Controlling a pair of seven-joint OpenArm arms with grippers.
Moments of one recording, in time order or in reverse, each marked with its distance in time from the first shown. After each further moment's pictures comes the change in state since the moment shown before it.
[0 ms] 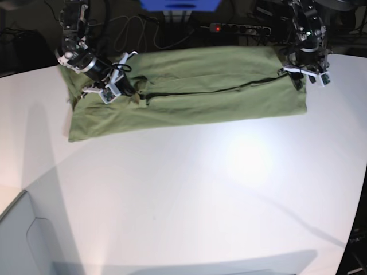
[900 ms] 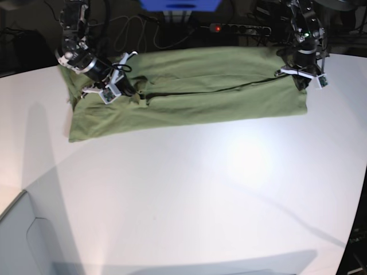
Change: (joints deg) left arm -0.3 0.3 0.3 0.0 -0.2 -0.5 -0.5; right arm 0.1 0.0 0.0 0.1 0.0 0.0 -0.3
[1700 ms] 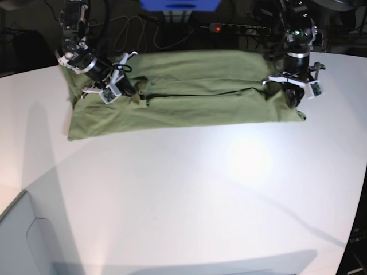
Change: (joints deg) left arm 3.5 4.2 6.9 16.7 1.2 0.7 -0.6; right arm 0.0 0.0 0.0 0.0 0.0 0.0 -0.1
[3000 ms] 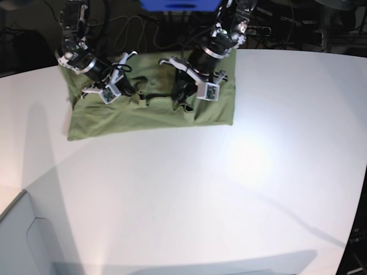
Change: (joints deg) left arm -5.5 -0.3 40.5 -6.2 0.3 1.0 0.3; right arm 0.0 0.3 -0.1 0.0 0.0 0.0 0.1
